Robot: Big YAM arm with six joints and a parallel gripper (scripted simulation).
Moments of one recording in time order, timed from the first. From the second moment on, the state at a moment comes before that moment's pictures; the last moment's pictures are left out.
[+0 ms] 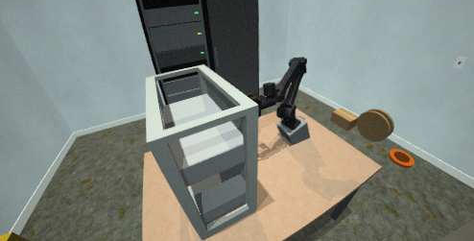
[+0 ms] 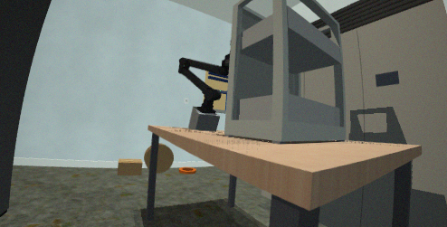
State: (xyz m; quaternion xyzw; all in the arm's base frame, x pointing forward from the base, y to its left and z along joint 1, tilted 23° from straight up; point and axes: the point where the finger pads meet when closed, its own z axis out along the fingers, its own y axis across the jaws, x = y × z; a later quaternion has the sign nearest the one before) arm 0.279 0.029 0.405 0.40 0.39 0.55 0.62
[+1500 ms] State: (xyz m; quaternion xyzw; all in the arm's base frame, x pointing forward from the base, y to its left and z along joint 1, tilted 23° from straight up) arm 0.272 -0.022 0.412 0.40 0.39 0.54 0.63
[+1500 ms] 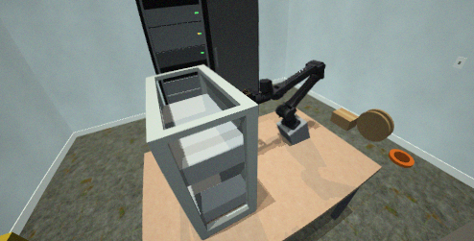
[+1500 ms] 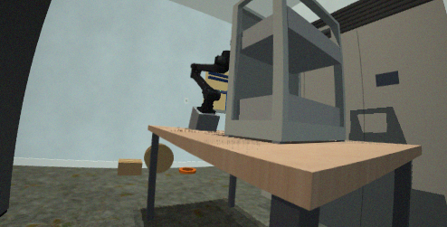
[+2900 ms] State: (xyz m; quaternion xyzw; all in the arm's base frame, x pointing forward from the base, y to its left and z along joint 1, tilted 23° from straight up) arm 0.267 -0.059 0.418 0.40 0.39 0.55 0.62
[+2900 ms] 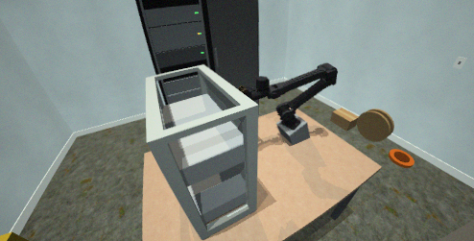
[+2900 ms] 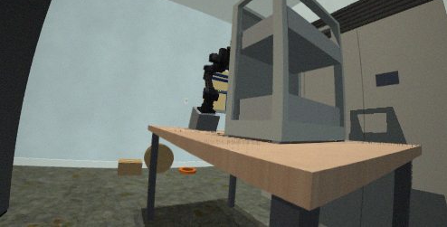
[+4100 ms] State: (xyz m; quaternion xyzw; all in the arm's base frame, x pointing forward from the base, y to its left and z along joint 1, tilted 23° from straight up) arm 0.267 -0.059 0.418 0.40 0.39 0.55 0.62
